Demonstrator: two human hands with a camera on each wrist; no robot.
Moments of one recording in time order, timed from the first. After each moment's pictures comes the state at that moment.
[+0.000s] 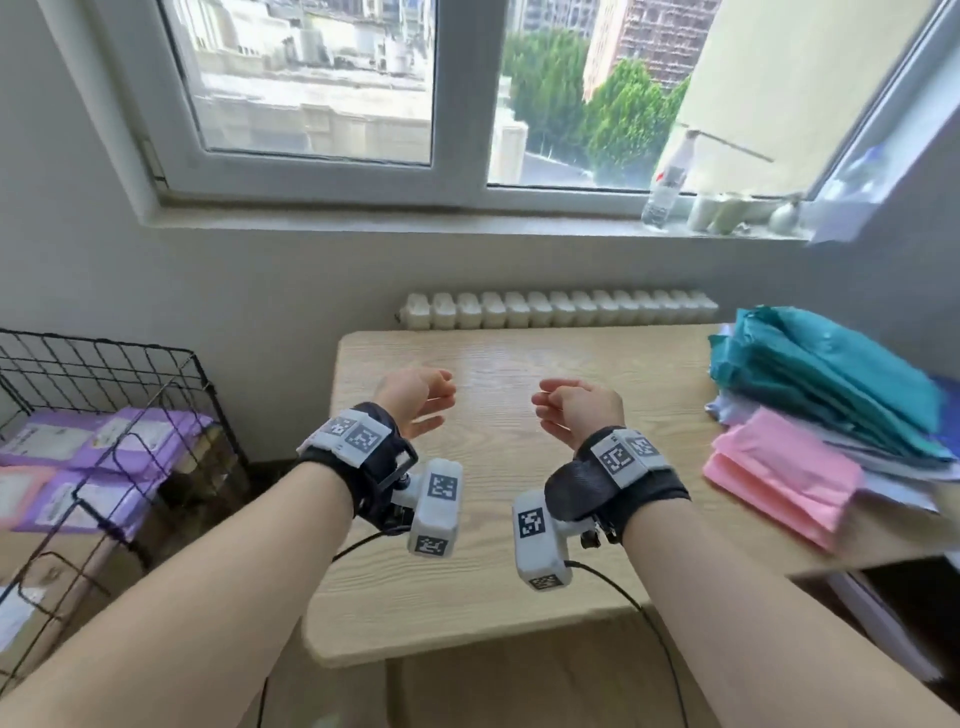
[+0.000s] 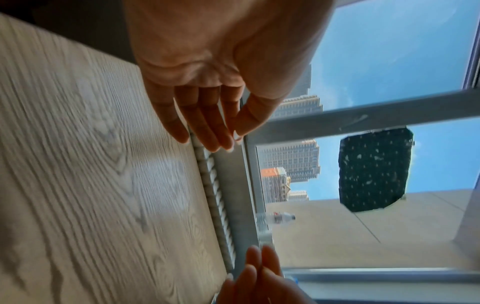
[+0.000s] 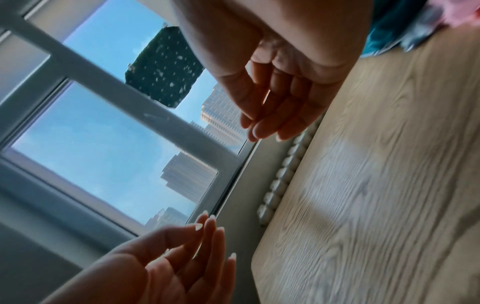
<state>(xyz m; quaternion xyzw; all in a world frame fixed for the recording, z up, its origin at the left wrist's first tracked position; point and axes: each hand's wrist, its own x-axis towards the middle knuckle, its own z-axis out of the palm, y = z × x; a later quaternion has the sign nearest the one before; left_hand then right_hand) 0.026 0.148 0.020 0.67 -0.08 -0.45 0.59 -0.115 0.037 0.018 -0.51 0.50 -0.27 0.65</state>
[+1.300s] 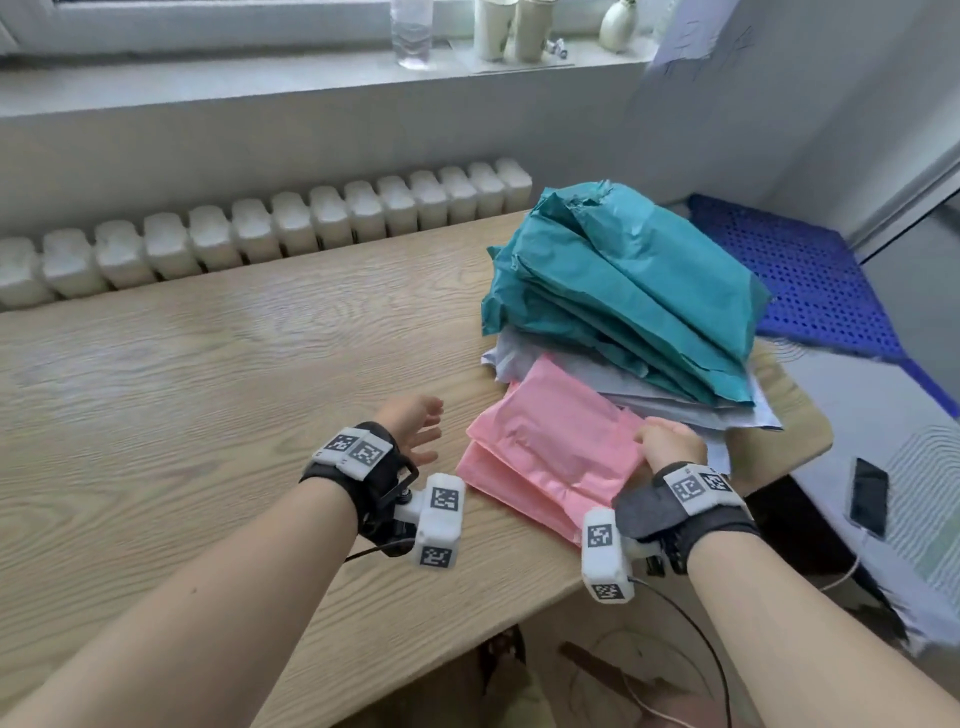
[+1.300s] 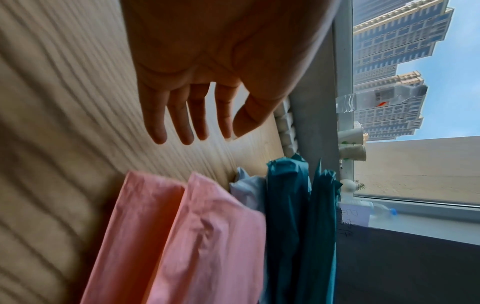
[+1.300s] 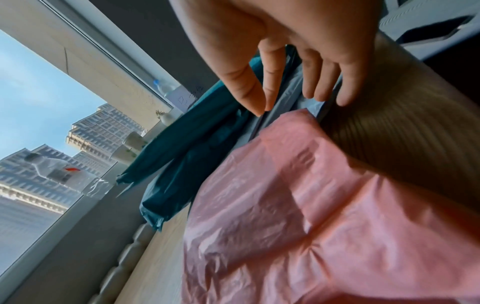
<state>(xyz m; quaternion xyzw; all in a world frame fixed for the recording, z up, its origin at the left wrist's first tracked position) -0.190 -0.252 -0.120 0.69 -0.01 -0.61 0.39 -0.442 -0.348 -0.109 -0.42 0.78 -0.21 0.42</state>
